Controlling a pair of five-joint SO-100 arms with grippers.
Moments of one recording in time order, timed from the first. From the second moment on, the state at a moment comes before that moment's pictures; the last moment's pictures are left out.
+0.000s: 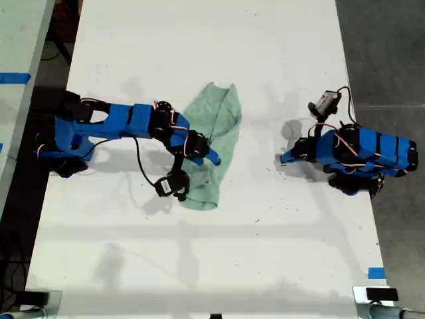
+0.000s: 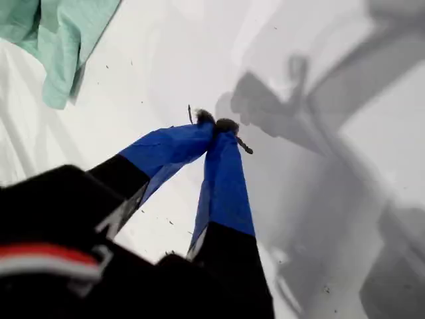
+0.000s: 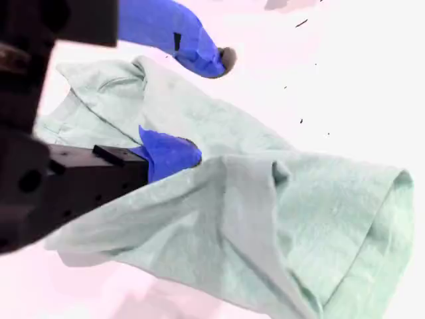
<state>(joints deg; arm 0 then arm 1) -4.0 74.8 61.9 72.9 1.8 13.6 200.4 175.1 77.3 -8.2</state>
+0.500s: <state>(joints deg) -8.8 107.8 86.9 77.0 1.3 13.6 200.4 175.1 77.3 -8.2</state>
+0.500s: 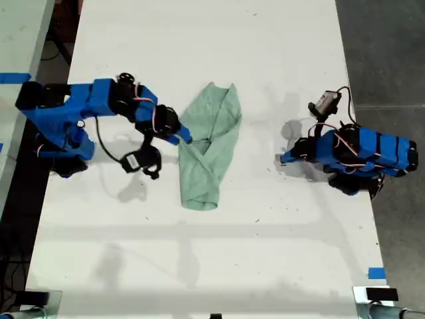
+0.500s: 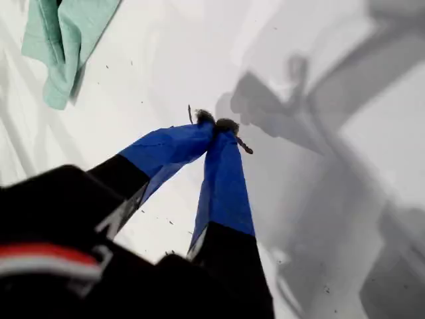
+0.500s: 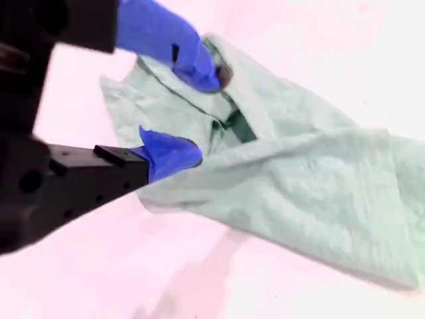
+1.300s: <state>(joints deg) -16.9 206.1 183.0 52.6 15.1 13.6 200.4 175.1 77.3 -8.1</state>
